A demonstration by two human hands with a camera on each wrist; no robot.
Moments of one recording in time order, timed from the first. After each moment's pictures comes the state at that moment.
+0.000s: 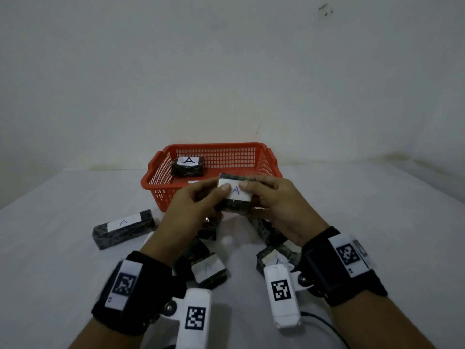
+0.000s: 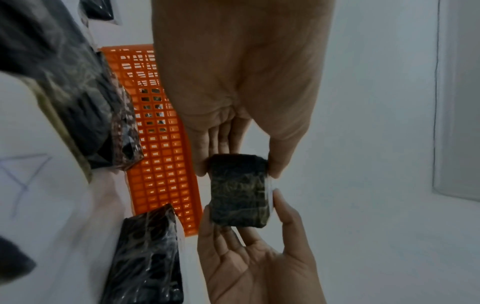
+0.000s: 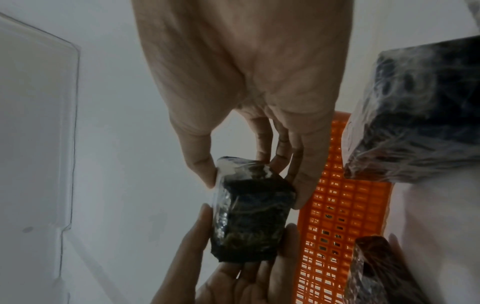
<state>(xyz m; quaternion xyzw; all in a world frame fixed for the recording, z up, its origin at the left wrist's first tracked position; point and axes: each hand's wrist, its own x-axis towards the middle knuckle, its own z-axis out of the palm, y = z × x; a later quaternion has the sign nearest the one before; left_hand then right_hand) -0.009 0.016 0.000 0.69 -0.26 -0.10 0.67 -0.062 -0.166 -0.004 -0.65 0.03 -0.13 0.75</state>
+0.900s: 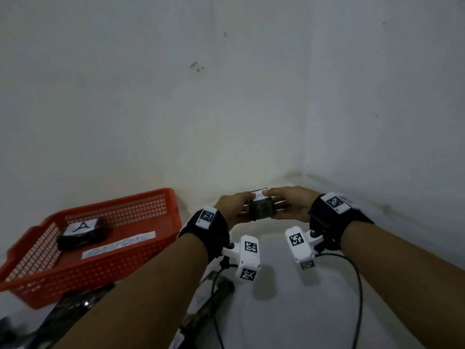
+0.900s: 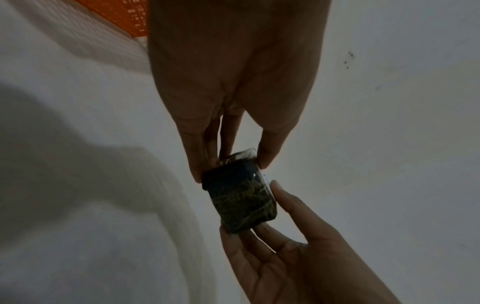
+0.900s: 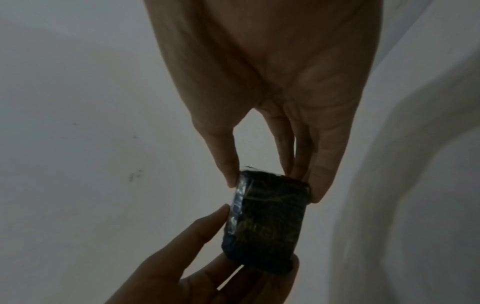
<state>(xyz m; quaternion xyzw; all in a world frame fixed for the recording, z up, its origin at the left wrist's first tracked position) 0.006 -0.307 0.016 0.65 -0.23 -0.35 0.63 -0.117 -0.434 0.026 -0.64 0.31 -0.15 0.68</state>
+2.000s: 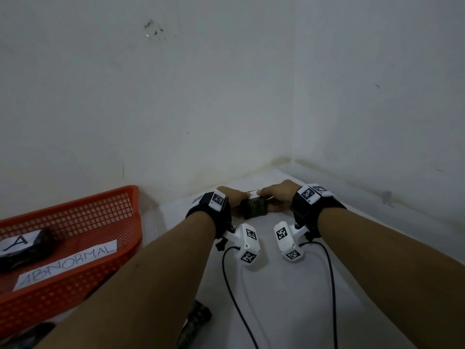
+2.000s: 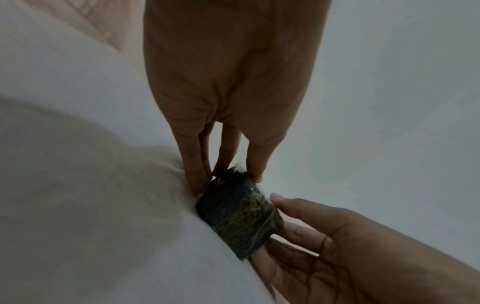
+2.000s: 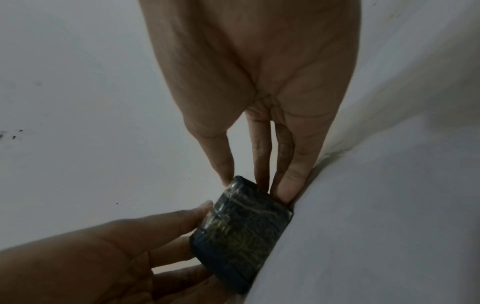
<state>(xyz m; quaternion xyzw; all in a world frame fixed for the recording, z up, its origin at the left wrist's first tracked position) 0.075 -0.423 -0.034 0.80 -0.22 -0.33 0.46 -0.066 -0.518 -0.022 -0.68 0.42 -0.16 0.58</state>
